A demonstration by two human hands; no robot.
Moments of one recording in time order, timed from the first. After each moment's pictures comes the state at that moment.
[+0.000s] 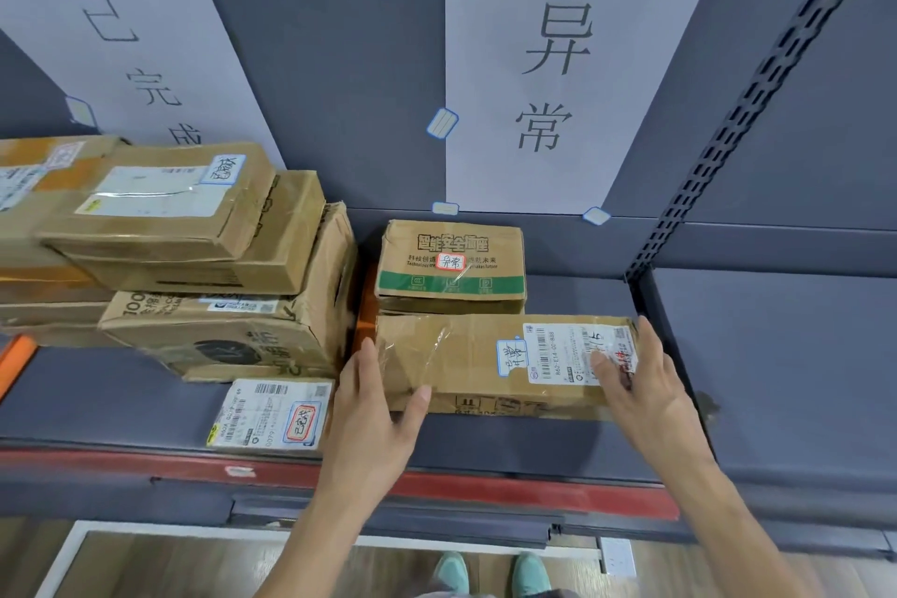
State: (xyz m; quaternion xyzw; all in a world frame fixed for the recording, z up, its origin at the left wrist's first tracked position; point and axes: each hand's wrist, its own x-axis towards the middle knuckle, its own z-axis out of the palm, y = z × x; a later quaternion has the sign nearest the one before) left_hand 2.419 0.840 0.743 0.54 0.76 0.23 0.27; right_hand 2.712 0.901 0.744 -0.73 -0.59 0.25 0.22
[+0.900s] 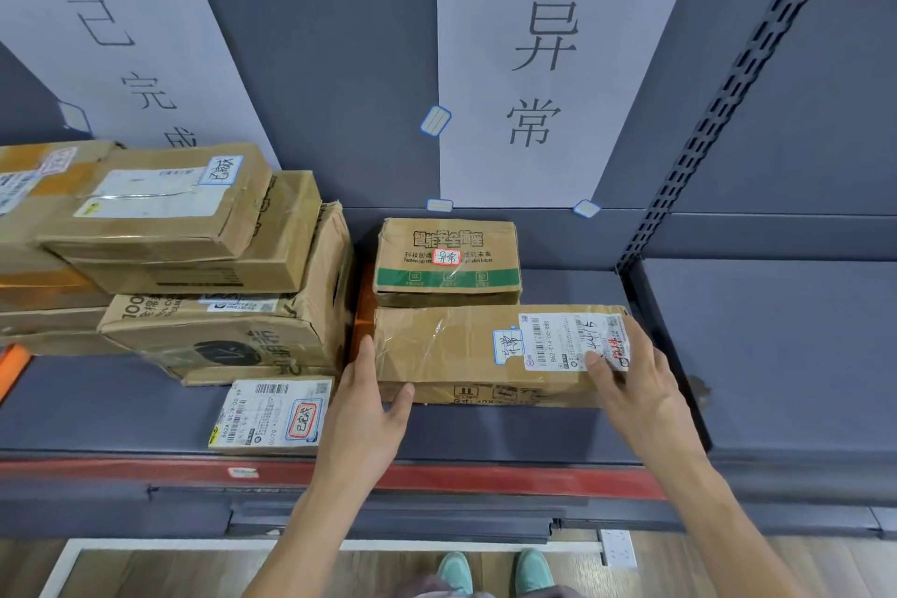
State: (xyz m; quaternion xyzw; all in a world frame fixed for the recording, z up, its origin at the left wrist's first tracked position) left_hand 2.407 0.844 0.746 0.55 0.76 0.22 0.28; right_hand 2.707 0.884 0.740 -0.73 -0.59 0.25 0.25
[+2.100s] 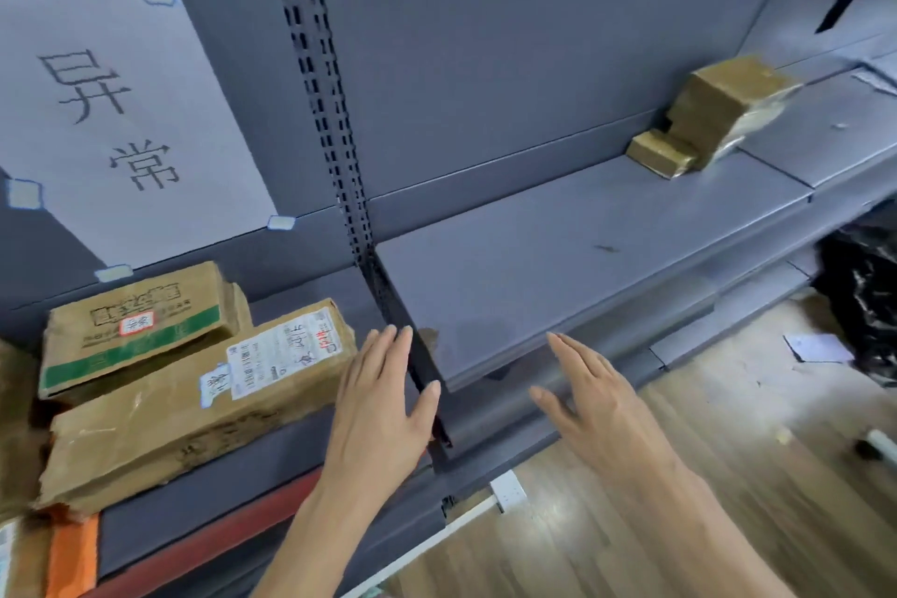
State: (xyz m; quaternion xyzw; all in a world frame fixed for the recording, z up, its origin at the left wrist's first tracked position) left_hand 2.684 0.819 0.784 0.81 0.51 0.18 0.23; right_hand 2.927 0.728 0.766 -0.78 -0.59 0.13 0.17
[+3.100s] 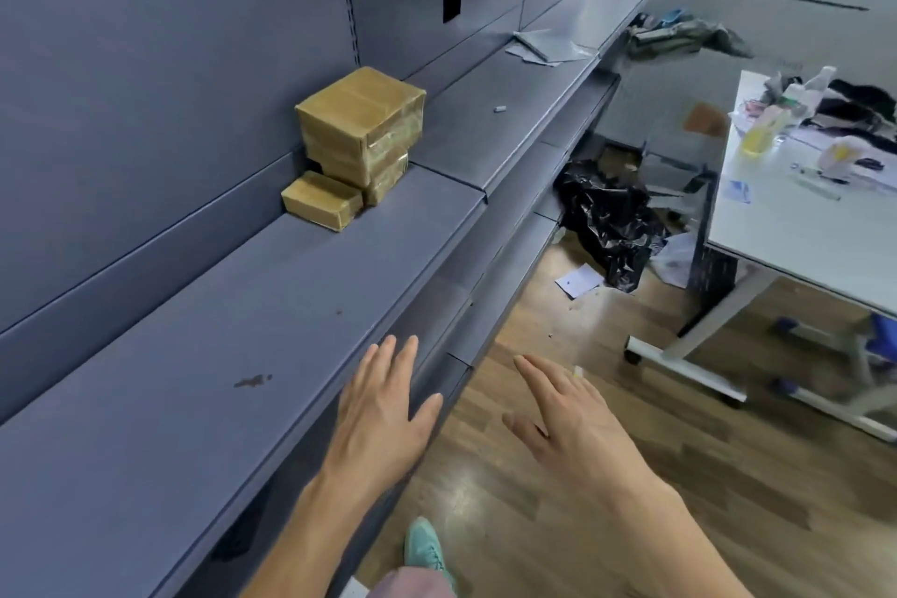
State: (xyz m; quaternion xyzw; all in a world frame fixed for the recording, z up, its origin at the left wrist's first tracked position) left_hand 3.175 0.818 0.755 0.91 0.28 0.00 0.30; right_hand 3.315 0.618 0.749 -0.90 -0.41 0.12 0.13
